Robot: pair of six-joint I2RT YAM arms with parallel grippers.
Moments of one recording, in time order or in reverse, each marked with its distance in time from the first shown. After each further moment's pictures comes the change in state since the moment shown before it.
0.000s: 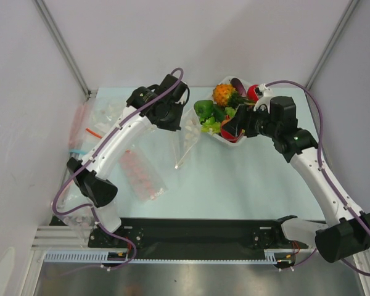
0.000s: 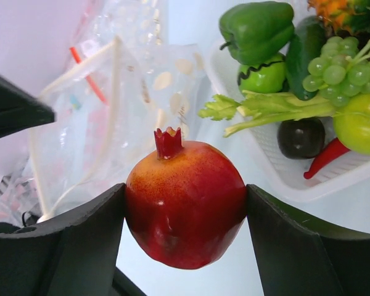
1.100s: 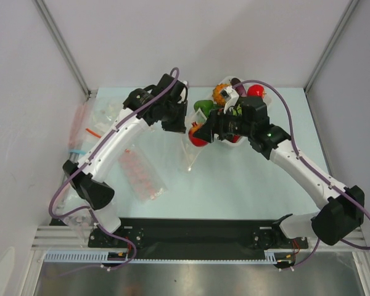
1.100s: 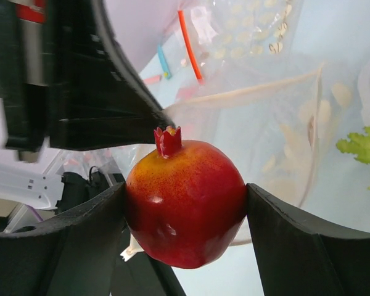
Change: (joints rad) left arm 0.000 -0.035 -0.047 0.077 0.189 -0.089; right arm 0.207 0.124 0.016 0.228 -0.194 0.064
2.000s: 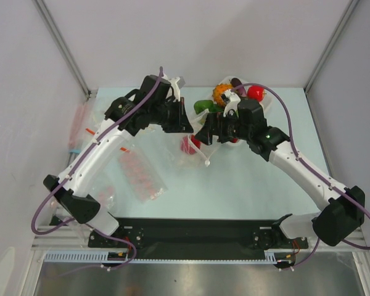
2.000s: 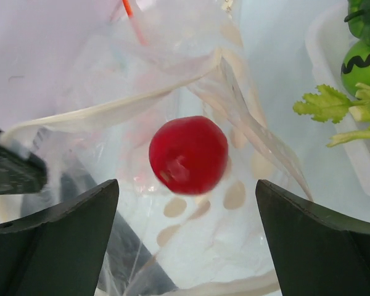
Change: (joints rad) left arm 0.004 -0.174 -0.110 0.179 0.245 -0.106; right arm 0.040 0.005 -0.008 -0.098 0.189 -0.002
